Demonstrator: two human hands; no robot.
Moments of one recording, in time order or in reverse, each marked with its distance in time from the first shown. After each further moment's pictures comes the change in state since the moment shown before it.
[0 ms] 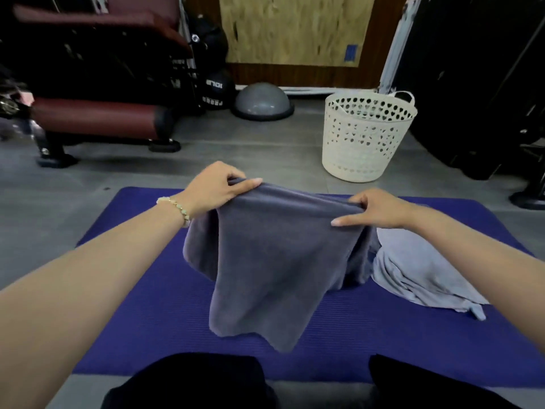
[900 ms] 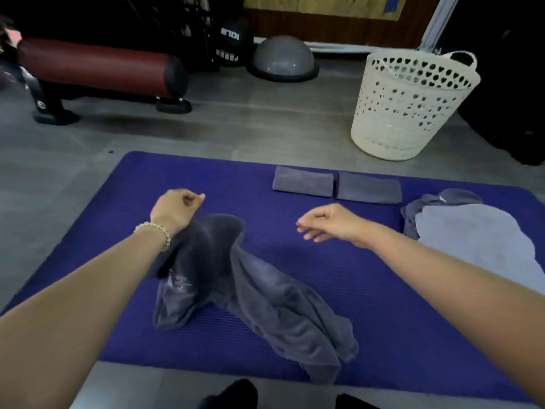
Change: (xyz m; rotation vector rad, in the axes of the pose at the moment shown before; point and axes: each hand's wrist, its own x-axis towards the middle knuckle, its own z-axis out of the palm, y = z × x) left_hand -0.031 -0.213 0.038 0.040 0.179 -0.666; right_hand 0.146 -0.009 0.144 0.424 -0.189 0.144
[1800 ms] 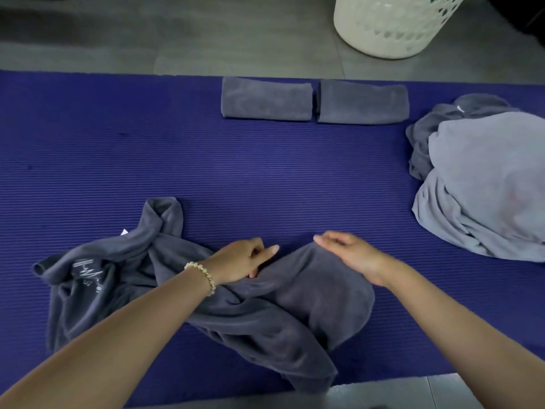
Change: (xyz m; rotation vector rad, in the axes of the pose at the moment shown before) left_hand -0.025 -0.006 0.298 0.069 -0.963 0.158; right_hand 0.061 0.236 0.020 0.325 -0.014 0.274
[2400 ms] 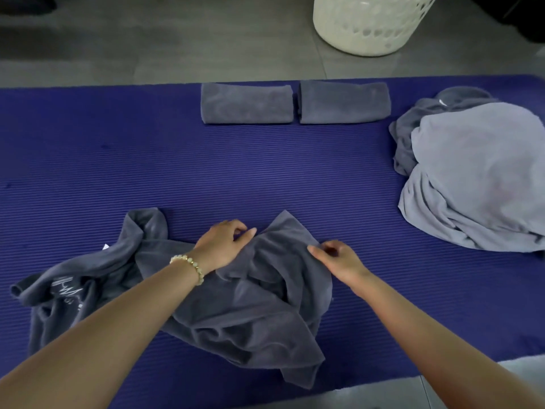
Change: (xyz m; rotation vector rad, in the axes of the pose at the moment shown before) left_hand 0.027 0.008 -0.019 0.072 0.233 -0.096; right_hand 0.017 0.040 -0.003 0.014 0.345 0.164
